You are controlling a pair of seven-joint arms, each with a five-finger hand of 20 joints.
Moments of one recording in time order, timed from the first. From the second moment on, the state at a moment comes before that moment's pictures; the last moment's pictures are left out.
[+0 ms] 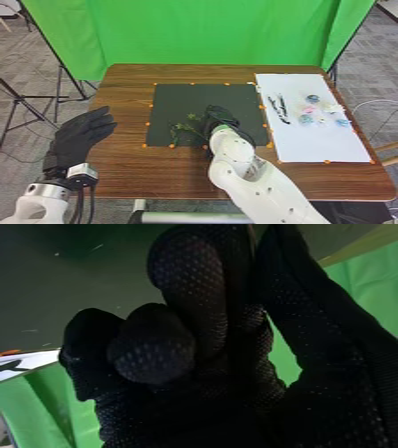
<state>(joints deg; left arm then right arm) 135.5 -48.8 -100.4 -125.9 36.2 11.0 17.6 -73.7 -74.6 43.9 -100.3 -131.7 -12.0 53.0</state>
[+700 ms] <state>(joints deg) 137.7 -49.0 -101.8 -126.6 36.3 11.1 17.4 -73.7 -74.0 42.9 -103.6 -132.6 -17.4 54.4</state>
